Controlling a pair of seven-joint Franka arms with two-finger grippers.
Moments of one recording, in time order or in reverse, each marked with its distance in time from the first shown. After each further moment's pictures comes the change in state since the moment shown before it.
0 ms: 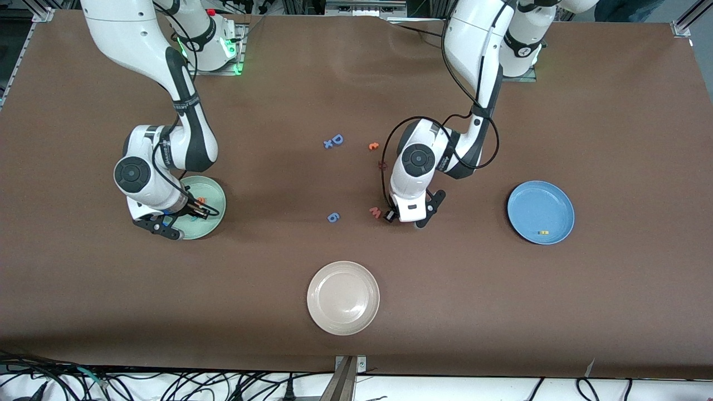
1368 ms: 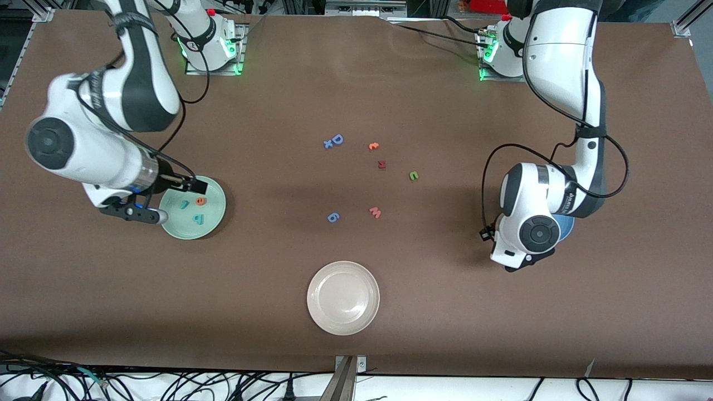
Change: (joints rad) left arm 0.318 -0.002 0.136 0.198 0.155 -0.590 0.840; right arm -0.060 -0.267 0.080 0.320 -0.001 -0.652 -0.110
